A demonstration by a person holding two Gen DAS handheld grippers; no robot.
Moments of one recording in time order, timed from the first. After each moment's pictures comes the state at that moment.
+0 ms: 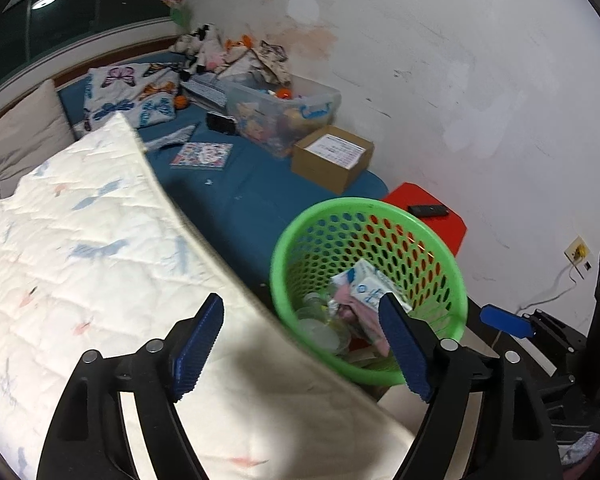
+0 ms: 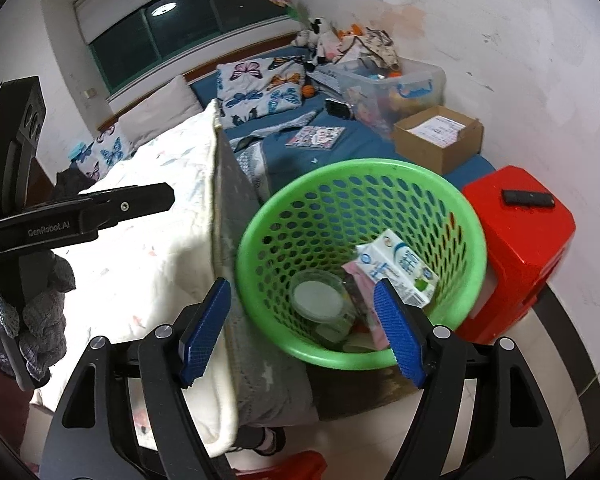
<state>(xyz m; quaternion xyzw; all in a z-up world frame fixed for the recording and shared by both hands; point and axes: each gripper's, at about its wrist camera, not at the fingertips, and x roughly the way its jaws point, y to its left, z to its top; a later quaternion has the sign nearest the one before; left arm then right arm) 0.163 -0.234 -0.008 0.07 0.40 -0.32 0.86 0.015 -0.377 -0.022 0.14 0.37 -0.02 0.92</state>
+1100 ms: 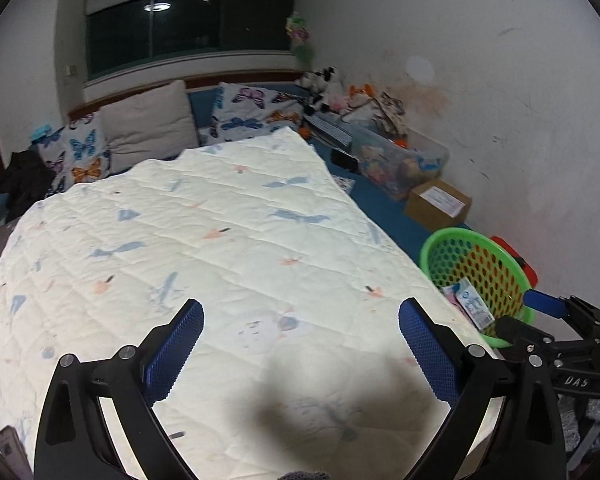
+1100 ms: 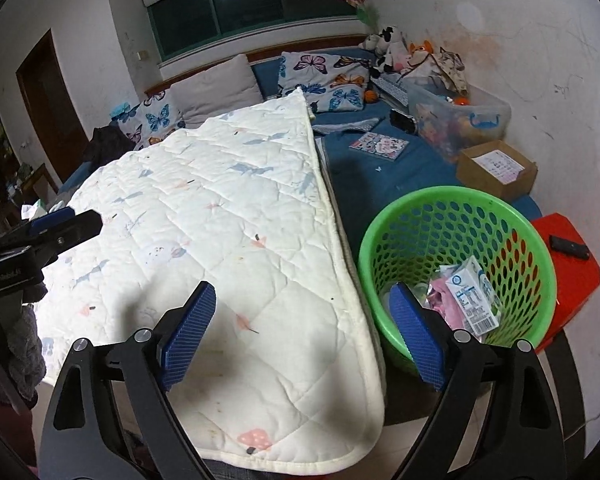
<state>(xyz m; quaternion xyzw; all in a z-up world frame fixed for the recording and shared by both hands) 0.103 -0.053 0.011 0.02 0.33 -0.15 0.93 0.039 -0.269 -0.001 0.07 0.37 0.05 0.93</state>
